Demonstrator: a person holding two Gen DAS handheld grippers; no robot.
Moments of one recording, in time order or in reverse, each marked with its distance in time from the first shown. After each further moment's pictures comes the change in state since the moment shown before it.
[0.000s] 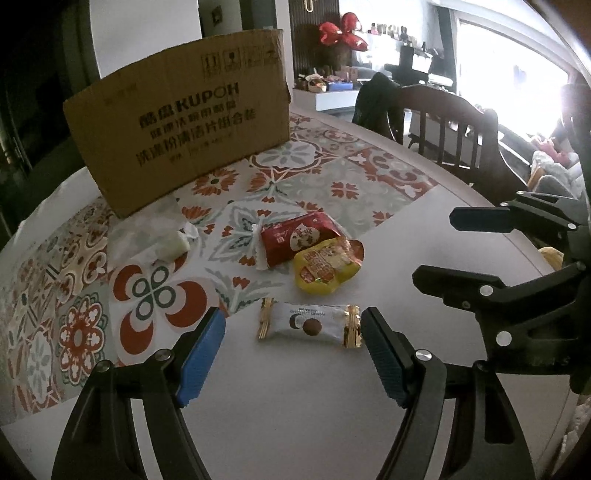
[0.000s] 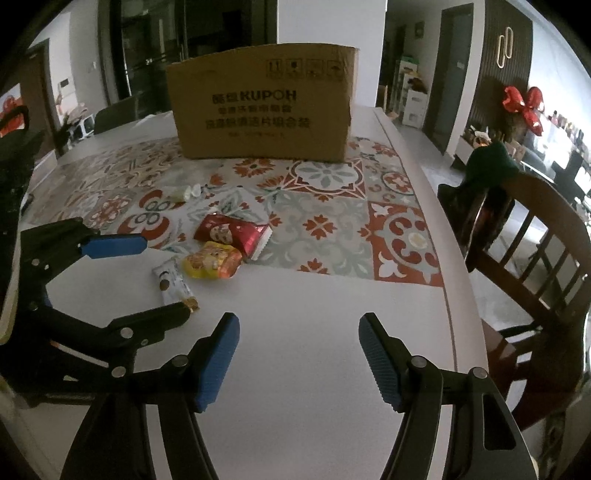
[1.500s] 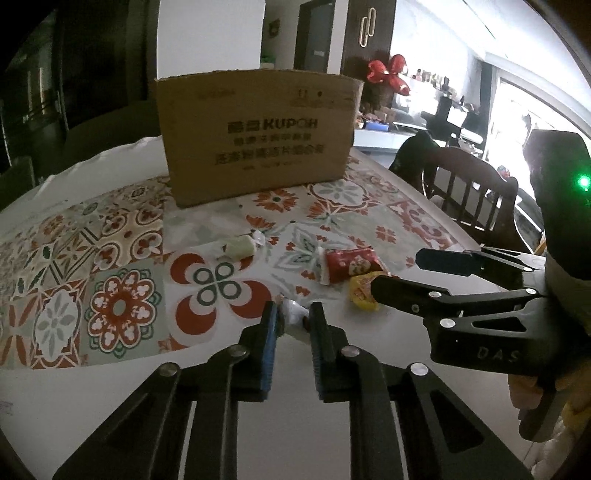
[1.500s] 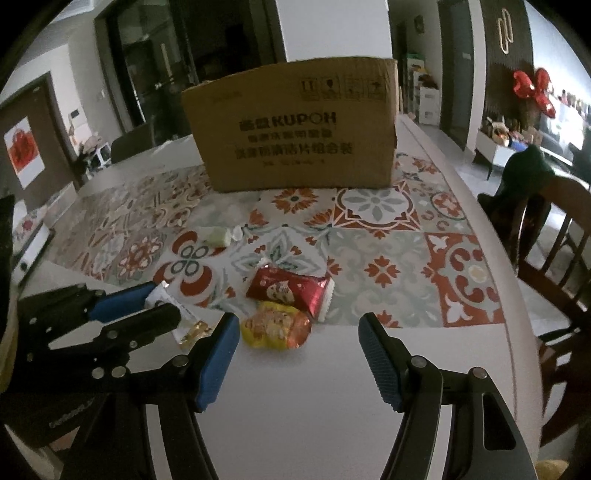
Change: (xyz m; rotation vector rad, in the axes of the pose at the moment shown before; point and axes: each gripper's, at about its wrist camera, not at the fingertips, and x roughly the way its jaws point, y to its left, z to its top) left arm -0.037 0.047 -0.010 -0.222 -0.107 0.015; right arm 0.019 0.026 0.034 0.092 -0.039 0.139
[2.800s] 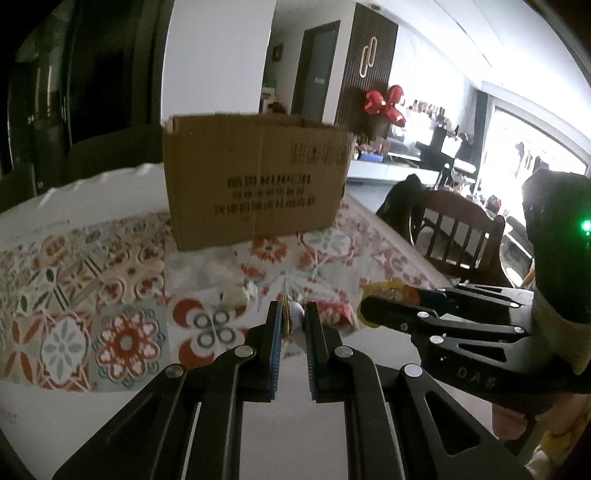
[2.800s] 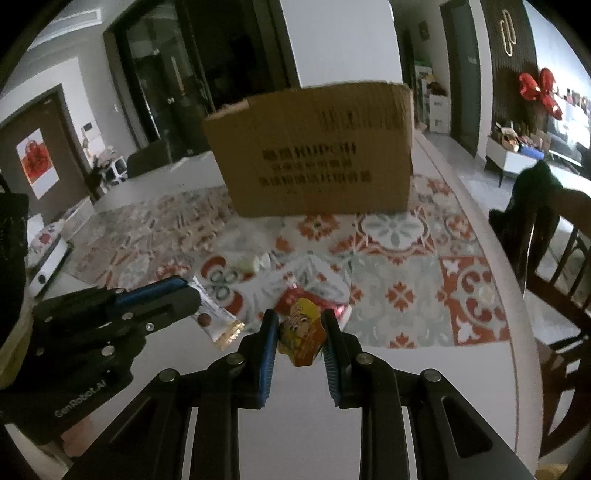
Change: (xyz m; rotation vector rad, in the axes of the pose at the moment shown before) left arm -0.035 -0.003 0.031 -0.035 -0.126 -0.038; right arm -0.026 0.013 0.019 -0.016 -0.072 0.054
